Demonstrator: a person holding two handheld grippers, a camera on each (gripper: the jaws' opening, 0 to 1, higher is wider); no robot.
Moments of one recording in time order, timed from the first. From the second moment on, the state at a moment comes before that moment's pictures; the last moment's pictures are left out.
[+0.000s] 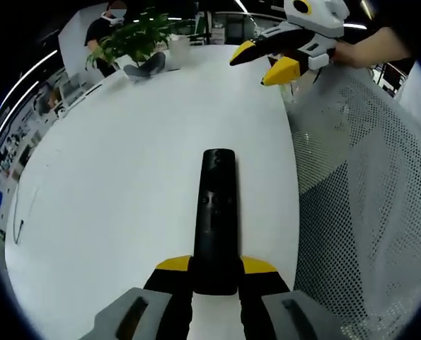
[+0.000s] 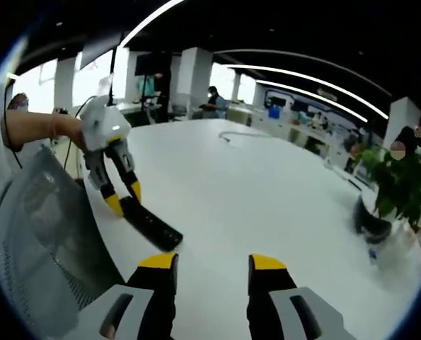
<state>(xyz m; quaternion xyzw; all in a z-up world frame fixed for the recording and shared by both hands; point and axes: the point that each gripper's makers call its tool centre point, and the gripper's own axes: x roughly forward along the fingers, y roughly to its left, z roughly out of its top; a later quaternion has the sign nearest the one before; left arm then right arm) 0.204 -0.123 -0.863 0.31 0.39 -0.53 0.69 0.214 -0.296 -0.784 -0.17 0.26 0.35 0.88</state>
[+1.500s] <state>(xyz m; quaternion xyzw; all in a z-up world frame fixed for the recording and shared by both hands) 0.182 -0.131 -0.860 0.26 0.31 -0.58 0.70 0.197 -0.280 -0.802 -0.17 0.31 0.41 0.84</state>
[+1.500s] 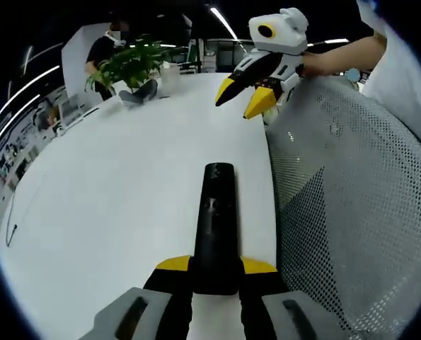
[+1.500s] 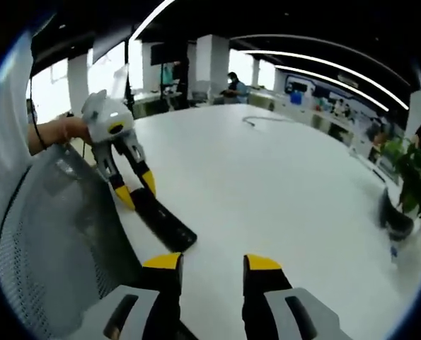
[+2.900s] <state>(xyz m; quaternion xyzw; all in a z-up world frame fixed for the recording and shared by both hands) 0.177 -0.133 -0.861 0.26 0.31 -0.59 0.70 0.187 -0.226 -0.853 -0.37 0.40 0.57 0.61</state>
